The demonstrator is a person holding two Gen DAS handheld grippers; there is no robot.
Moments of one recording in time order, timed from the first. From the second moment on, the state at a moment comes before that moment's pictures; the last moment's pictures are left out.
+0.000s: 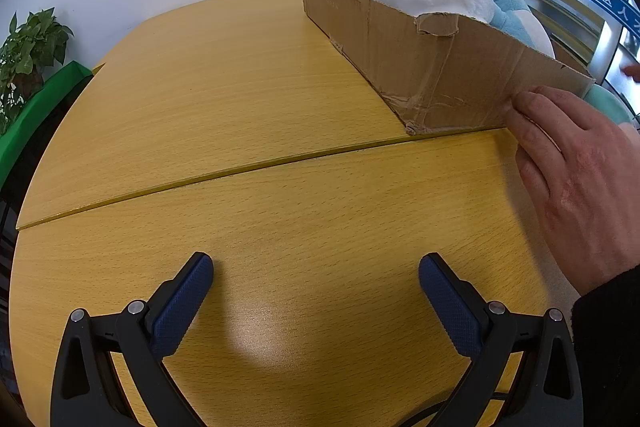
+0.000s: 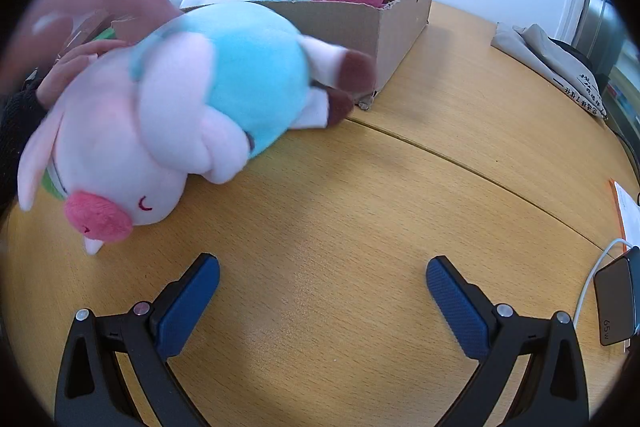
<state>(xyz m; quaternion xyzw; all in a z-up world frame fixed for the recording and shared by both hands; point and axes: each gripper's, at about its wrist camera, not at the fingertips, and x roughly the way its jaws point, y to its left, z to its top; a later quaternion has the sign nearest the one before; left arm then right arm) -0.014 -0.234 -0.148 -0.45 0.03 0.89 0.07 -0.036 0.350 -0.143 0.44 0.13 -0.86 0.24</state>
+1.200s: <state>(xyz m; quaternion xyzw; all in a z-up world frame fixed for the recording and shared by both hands) -0.013 -0.234 -0.148 -0.45 0.03 0.89 0.07 -0.034 0.349 -0.142 0.43 0.13 -0.86 0.24</state>
